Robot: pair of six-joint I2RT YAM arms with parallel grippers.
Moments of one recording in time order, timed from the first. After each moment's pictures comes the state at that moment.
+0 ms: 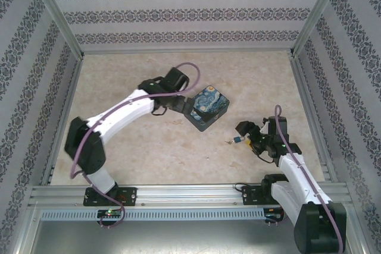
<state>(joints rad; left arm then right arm) -0.64 1.65 1.46 -0.84 -0.14 -0.30 0.00 0.83 0.35 -0.40 -0.51 0.88</state>
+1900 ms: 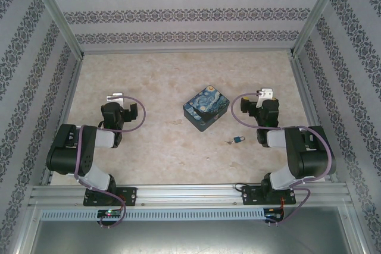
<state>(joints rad) -0.02 1.57 0.39 0.71 -0.17 -0.04 0.03 1.52 0.38 0.79 0.06 0.04</state>
